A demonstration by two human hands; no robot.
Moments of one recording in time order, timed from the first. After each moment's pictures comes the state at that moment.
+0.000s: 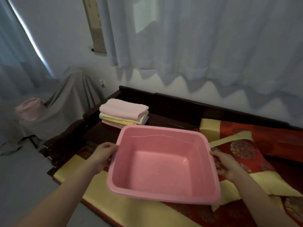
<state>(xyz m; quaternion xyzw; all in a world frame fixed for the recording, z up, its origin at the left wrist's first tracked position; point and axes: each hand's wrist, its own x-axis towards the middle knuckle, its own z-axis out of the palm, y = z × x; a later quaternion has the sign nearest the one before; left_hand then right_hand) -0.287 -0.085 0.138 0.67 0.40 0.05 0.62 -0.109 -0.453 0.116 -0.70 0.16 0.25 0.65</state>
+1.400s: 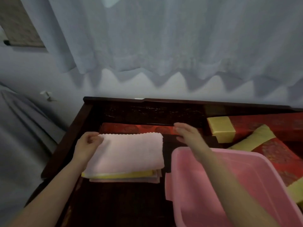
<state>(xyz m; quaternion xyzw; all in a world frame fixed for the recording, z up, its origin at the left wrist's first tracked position) 0.053 0.293 0.095 0.80 0.27 0.06 0.54 0.091 -0.033 0.145 -0.77 0.08 0.11 0.62</state>
